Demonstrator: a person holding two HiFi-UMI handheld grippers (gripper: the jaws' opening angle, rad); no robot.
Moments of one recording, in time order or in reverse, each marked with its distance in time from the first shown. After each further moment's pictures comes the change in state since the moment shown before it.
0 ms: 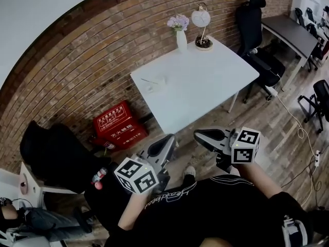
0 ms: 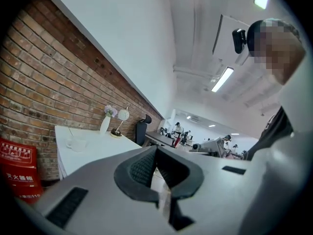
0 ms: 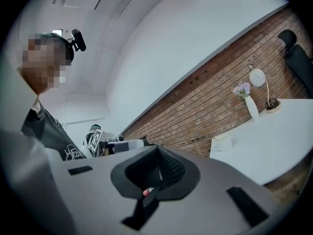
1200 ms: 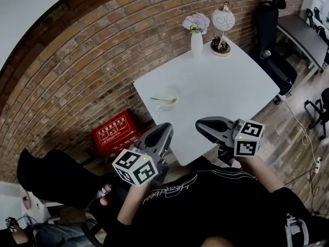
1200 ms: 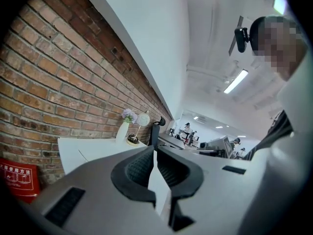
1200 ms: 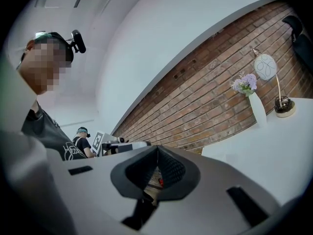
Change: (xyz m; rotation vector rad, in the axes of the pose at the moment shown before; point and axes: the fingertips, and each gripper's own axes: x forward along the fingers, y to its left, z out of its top) left arm 0.097 0.218 0.083 -0.038 0.014 0.054; right arm 0.143 -0.178 0.074 0.033 0.022 -0.035
